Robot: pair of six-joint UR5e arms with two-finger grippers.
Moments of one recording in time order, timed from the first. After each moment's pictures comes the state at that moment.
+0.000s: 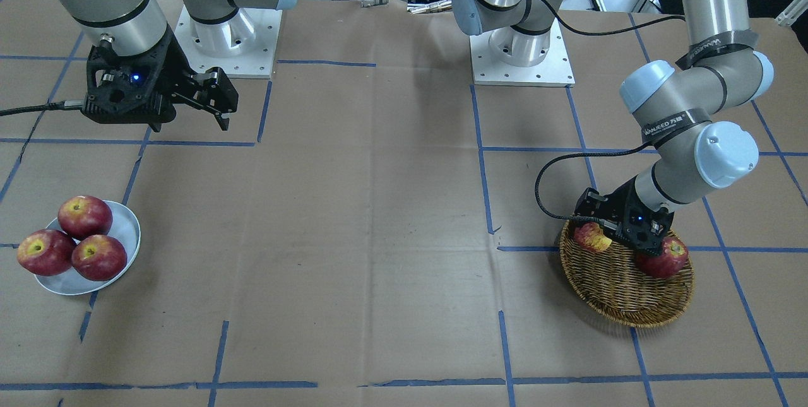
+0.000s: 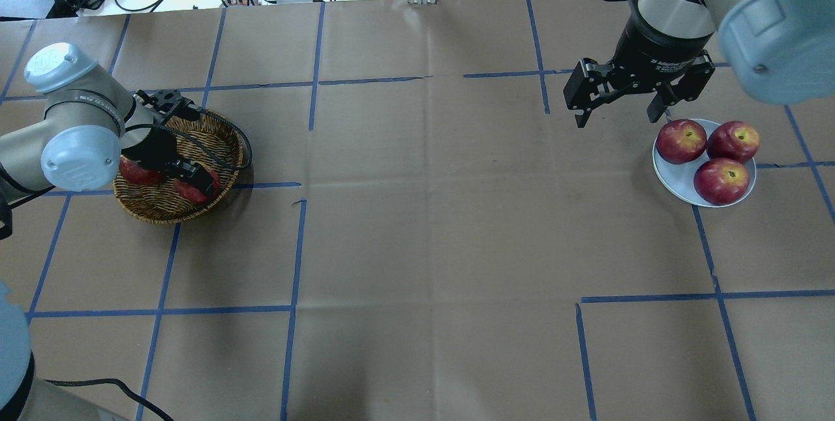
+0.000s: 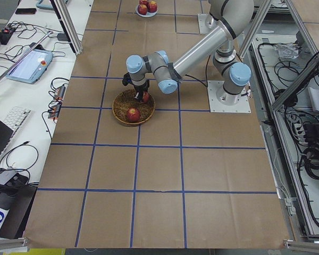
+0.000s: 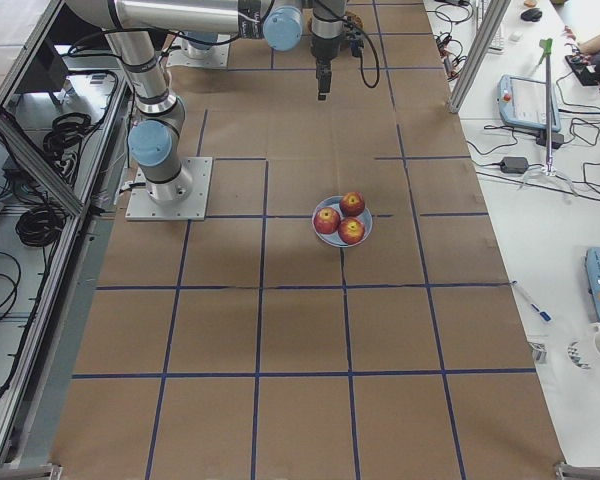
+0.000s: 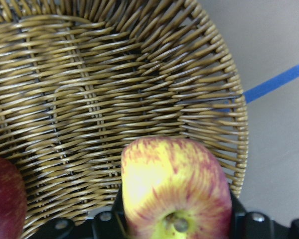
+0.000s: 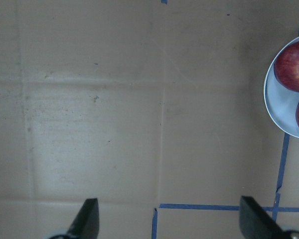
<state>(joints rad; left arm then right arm) -1.21 -1.88 -1.90 -1.03 1.50 0.83 1.55 -1.57 1.65 -1.62 -1.56 -0.05</state>
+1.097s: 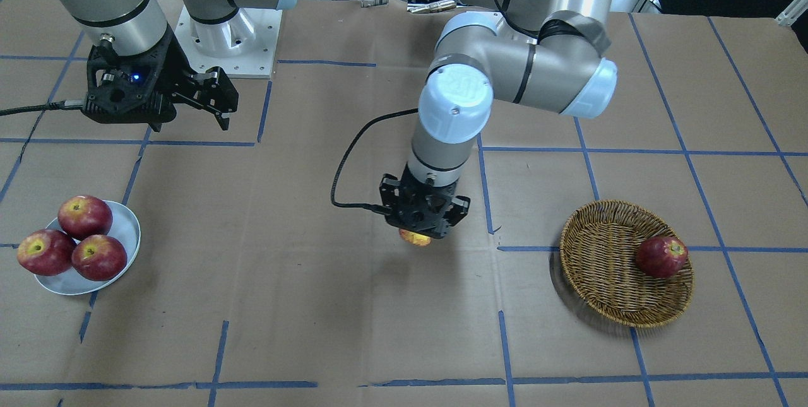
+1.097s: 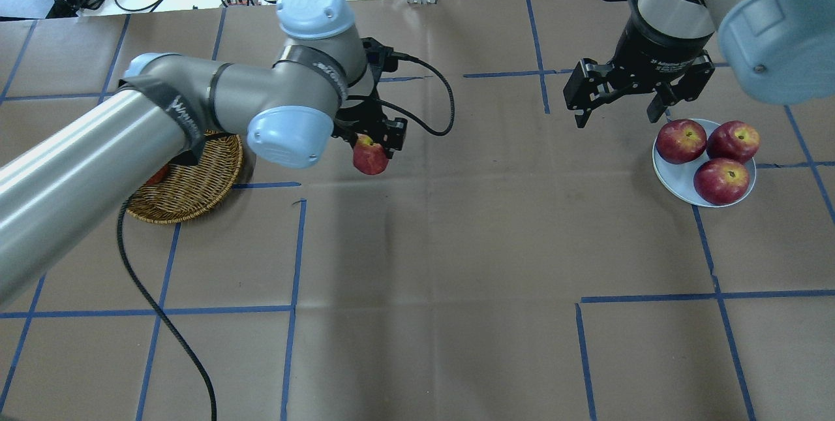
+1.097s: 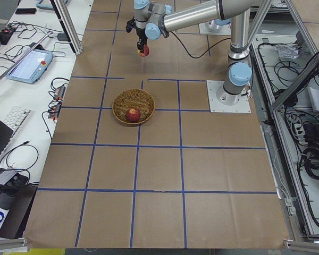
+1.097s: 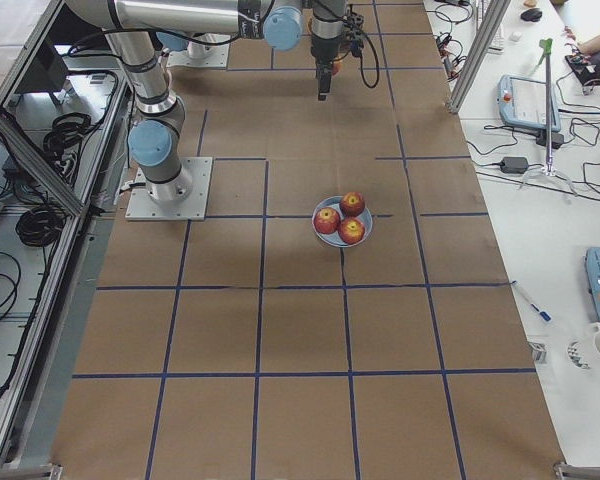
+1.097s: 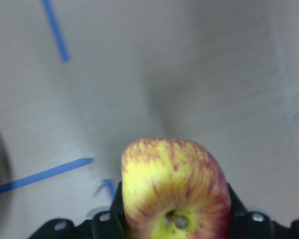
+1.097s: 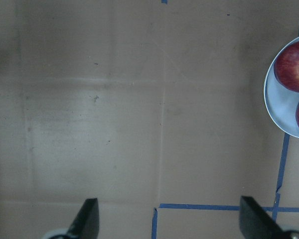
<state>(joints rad) -1.86 -1.97 -1.65 -1.08 1.52 0.01 1.55 -1.57 1.65 -1.62 -1.56 -0.06</state>
